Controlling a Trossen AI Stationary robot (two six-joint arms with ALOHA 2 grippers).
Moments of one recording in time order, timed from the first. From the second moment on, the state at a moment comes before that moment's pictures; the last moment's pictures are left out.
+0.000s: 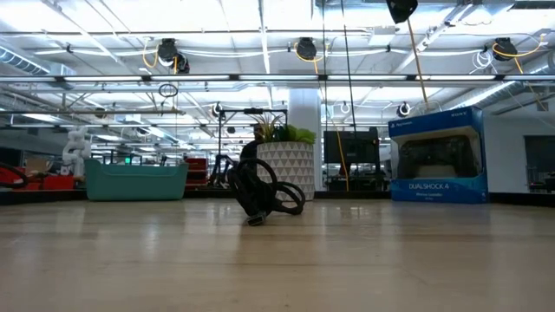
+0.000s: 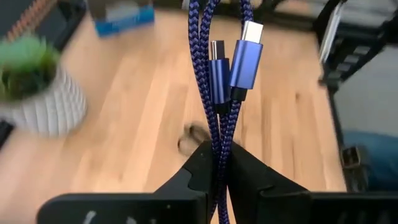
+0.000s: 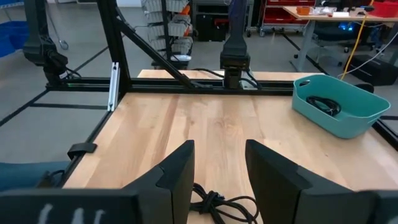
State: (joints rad) left arm -0.17 1.18 1.47 -1.01 -0.14 -0.28; right arm 0.28 1.02 0.74 0.03 0.20 0.10
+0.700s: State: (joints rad) left arm -0.19 1.22 1.47 -1.51 -0.05 -0.51; right arm 0.28 1.02 0.74 0.01 0.21 0.12
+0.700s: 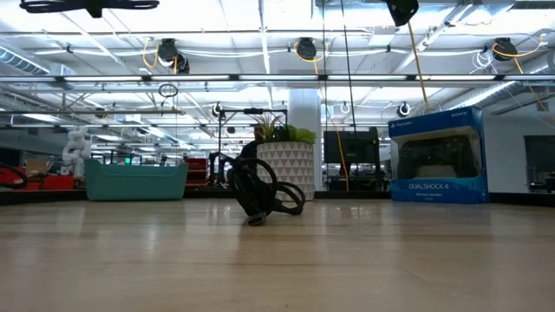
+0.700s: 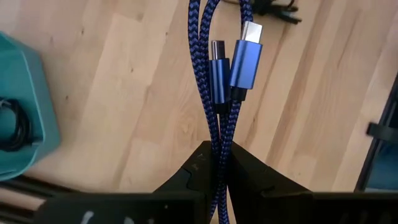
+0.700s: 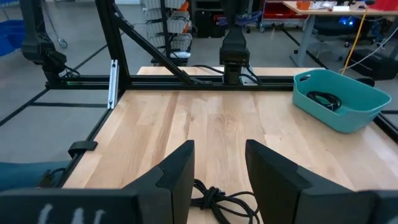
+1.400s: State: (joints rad) left arm -0.13 1.22 1.47 -1.52 -0.05 -0.38; right arm 0.28 1.02 0.74 0.00 0.21 0.17
